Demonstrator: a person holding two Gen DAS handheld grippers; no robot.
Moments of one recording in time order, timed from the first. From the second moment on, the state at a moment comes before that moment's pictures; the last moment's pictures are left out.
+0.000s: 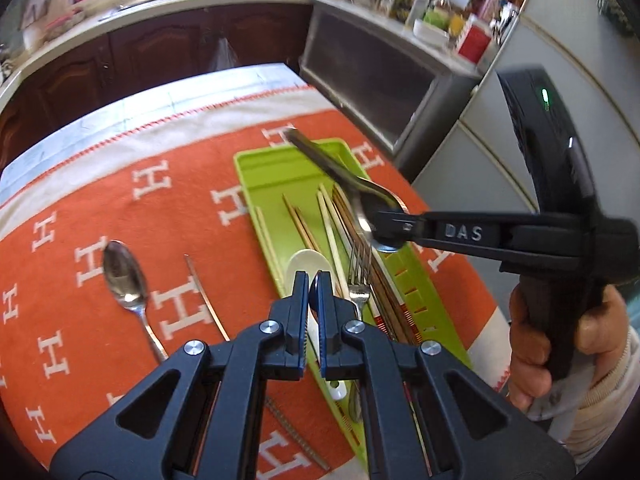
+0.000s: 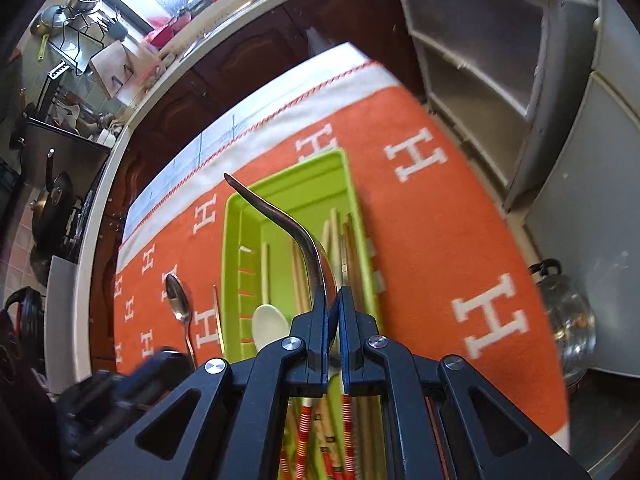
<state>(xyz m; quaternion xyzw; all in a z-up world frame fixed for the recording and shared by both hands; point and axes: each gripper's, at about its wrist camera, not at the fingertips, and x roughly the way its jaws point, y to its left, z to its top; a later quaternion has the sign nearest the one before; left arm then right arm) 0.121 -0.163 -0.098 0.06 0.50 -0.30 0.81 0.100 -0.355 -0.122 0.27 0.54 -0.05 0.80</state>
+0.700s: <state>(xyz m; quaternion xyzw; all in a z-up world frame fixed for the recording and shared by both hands) 0.119 -0.163 -0.115 0.07 0.52 -0.30 0.79 0.112 -0.343 -0.127 0.27 0.51 -0.02 0.82</state>
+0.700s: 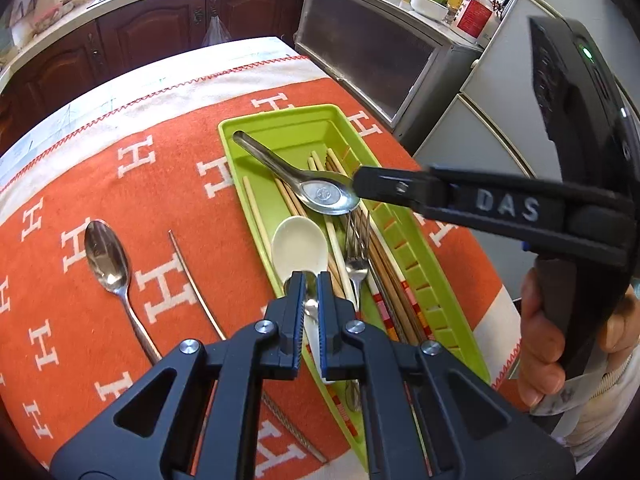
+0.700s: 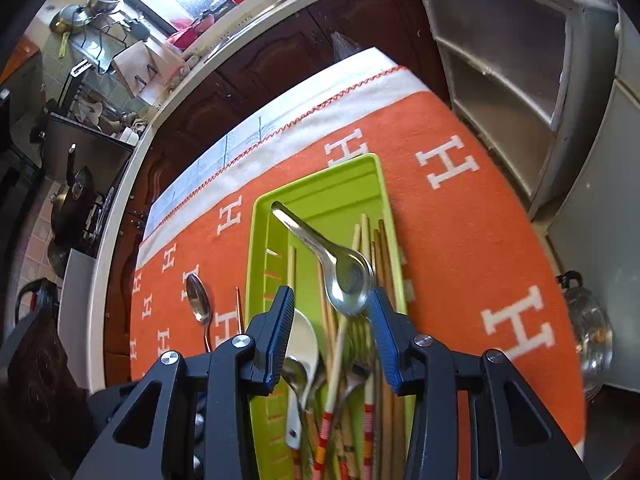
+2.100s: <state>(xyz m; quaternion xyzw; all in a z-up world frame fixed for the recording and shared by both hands) 0.113 -0.009 -0.100 -0.02 0.53 -0.18 0.83 0.026 -0.209 -0.083 0.10 0.51 0.08 0.85</state>
